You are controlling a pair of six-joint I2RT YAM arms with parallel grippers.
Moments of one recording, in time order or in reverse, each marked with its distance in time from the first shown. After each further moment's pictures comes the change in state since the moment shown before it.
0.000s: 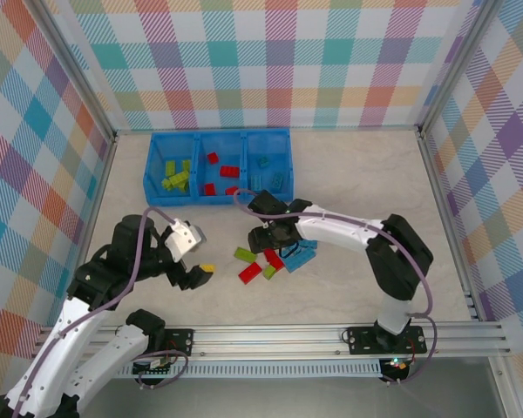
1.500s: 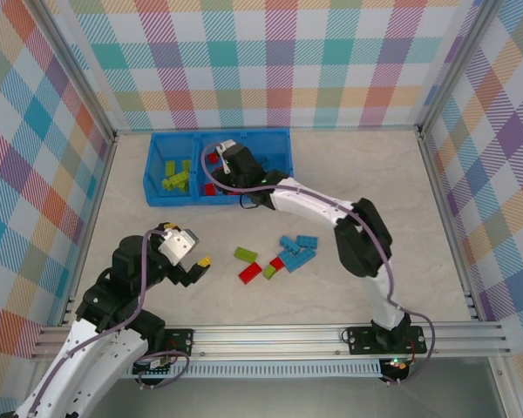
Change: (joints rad) left arm -0.005 -0.217 -0.269 0.285 -0.311 -0.032; right arm -0.058 0.349 0.546 0.442 0.097 -0.307
